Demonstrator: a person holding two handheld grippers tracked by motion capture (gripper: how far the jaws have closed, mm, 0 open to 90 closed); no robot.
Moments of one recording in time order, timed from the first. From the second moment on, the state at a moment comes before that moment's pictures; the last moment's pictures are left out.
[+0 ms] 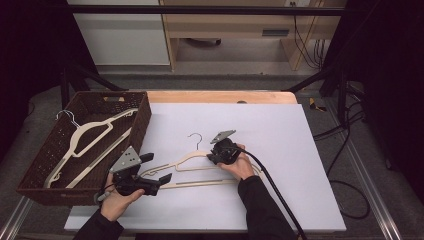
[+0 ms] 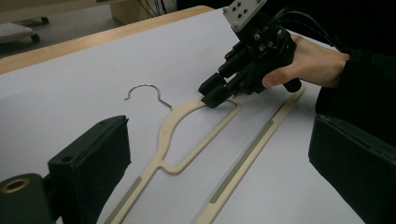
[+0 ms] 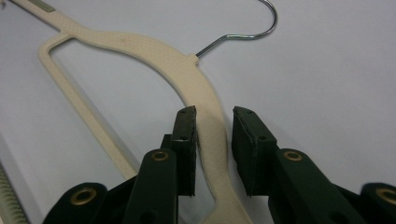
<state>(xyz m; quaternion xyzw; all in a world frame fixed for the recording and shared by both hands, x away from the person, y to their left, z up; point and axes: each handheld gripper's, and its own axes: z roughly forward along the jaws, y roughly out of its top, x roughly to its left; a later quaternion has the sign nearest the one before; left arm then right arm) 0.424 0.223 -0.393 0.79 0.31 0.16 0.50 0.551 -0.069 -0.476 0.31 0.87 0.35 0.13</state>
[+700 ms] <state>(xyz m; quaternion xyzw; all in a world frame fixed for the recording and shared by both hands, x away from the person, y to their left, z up) 0.459 0.178 -0.403 0.82 0.31 0.14 0.46 0.548 -0.085 -0.459 0.30 0.86 0.39 0.11</state>
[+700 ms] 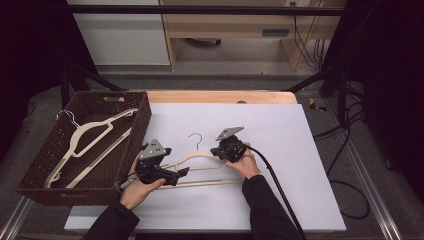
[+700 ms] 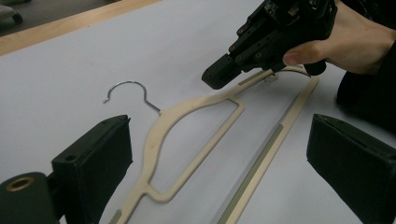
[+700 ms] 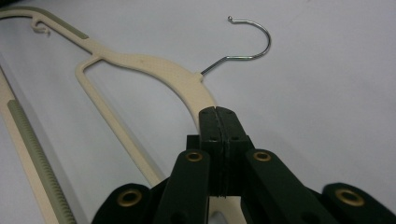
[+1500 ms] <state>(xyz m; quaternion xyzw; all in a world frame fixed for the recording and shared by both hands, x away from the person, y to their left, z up) 0.471 0.181 -0.407 0.81 0.33 0.13 0.47 0.546 -0.078 -0.472 0.29 0.89 0.34 0.11</state>
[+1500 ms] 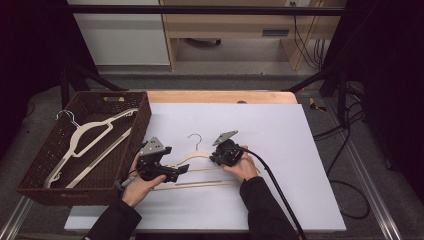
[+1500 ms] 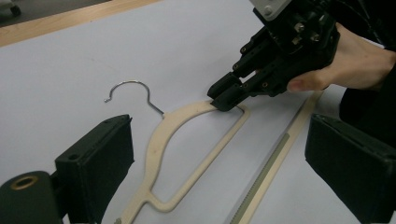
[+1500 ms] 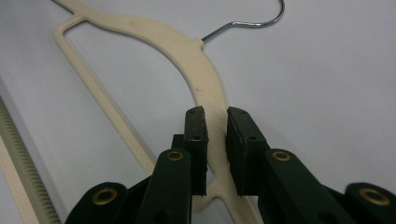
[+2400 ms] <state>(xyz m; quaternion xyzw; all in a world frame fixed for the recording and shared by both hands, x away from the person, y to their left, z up) 0.465 0.188 -0.401 0.80 0.33 0.13 0.49 0.559 -0.066 -0.478 0.30 0.87 0.38 0.09</state>
